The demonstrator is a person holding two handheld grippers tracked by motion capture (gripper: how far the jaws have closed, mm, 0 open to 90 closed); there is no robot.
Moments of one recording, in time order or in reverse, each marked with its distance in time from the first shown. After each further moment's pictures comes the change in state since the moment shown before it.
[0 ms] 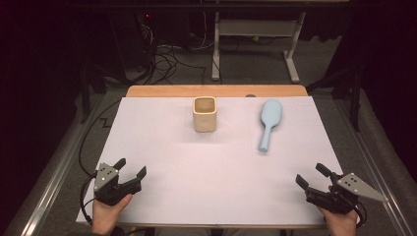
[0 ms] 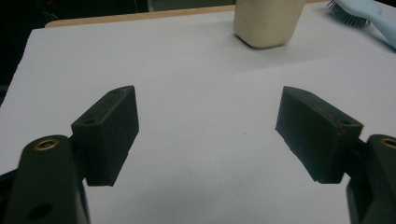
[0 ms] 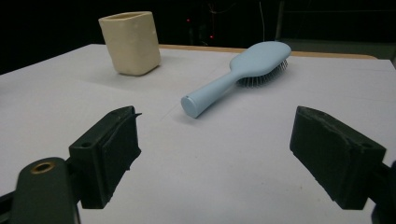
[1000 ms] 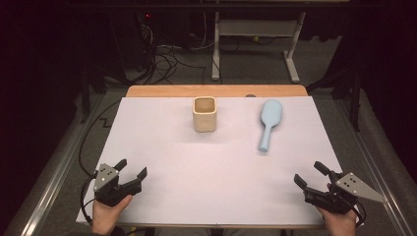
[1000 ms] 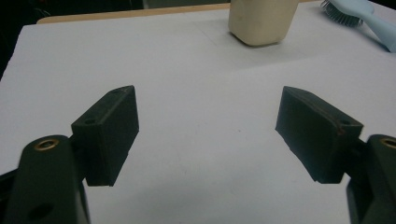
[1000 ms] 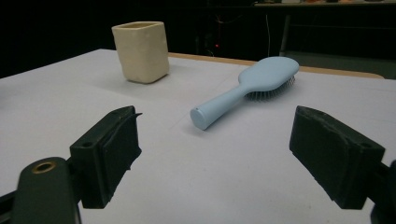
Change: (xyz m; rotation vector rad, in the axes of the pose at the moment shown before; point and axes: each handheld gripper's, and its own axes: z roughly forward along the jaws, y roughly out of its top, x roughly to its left) left arm -0.001 -0.001 -0.001 0.006 -0.020 -0.005; right arm 0.007 0.006 0.000 -0.033 0.021 -0.044
